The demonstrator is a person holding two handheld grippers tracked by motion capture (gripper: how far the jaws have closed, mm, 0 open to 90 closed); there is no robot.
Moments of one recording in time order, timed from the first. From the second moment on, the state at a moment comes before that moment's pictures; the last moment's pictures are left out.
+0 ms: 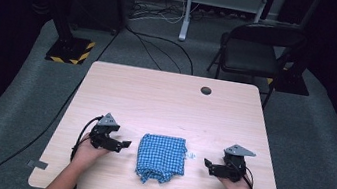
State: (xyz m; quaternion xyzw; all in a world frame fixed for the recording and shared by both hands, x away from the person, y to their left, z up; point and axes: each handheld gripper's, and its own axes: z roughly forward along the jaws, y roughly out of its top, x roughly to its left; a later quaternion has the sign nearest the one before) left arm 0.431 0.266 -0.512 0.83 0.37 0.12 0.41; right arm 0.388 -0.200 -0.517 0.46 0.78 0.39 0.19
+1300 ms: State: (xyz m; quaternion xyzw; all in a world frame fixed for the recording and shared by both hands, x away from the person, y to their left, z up) left arm 0.440 0.328 -0.525 0.79 0.46 0.16 0.38; right arm 0.393 -0.247 -0.528 0.52 0.75 0.34 0.22
